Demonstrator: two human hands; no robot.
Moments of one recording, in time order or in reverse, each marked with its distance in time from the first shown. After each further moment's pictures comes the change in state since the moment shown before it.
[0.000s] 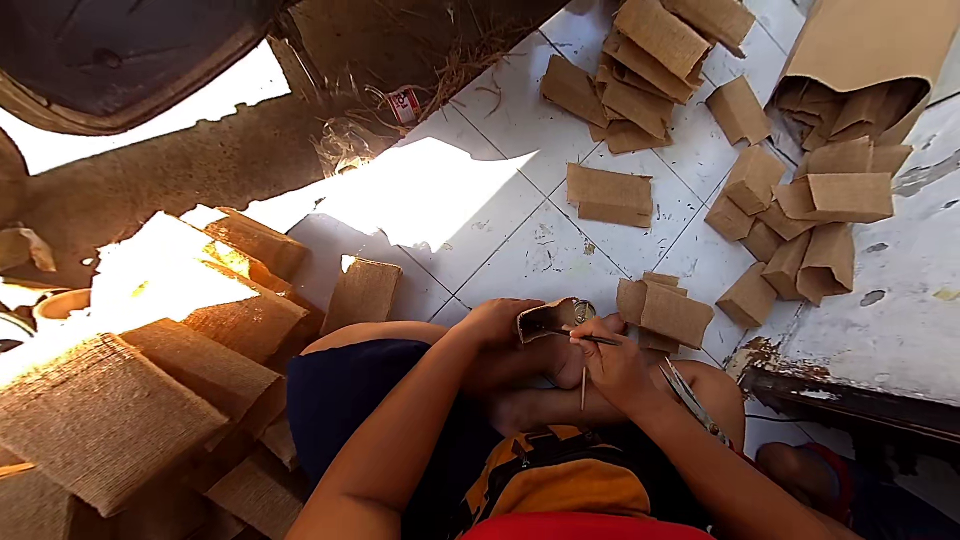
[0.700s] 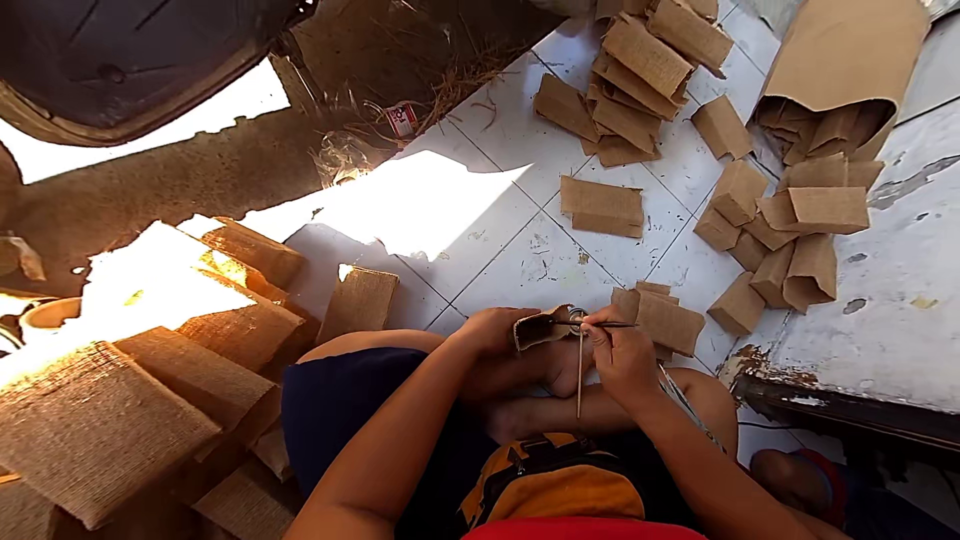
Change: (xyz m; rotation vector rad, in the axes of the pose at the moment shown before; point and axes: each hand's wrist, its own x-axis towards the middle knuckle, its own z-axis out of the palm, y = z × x) left_hand 0.004 0.002 -0.005 0.006 -0.035 -0.070; right_hand 0.020 -0.001 -0.008 -0.126 0.064 0.131
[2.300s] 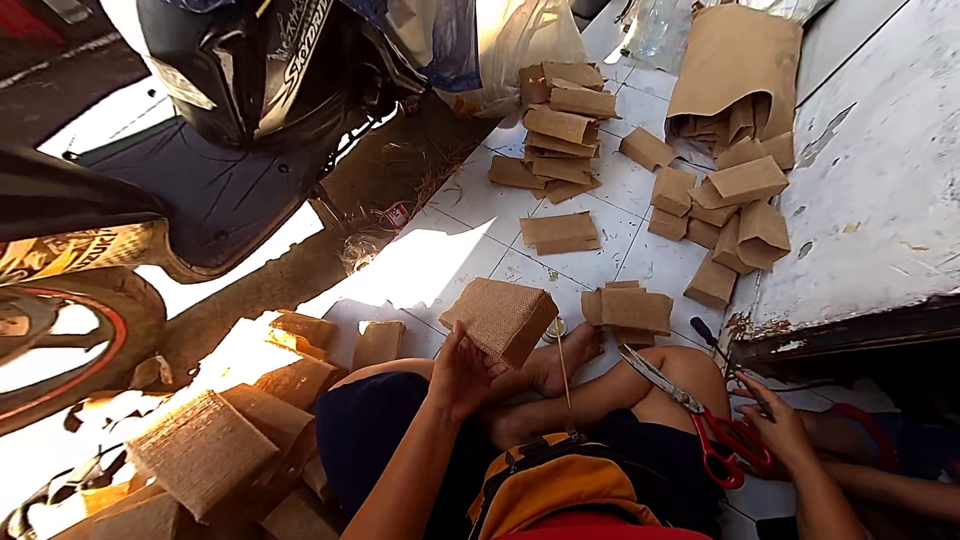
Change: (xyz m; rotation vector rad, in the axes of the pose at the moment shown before) left_hand -0.107 0.118 0.007 -1.768 0.387 0.142; right_hand -0.267 0.204 -0.143 0.242 0.080 0.795
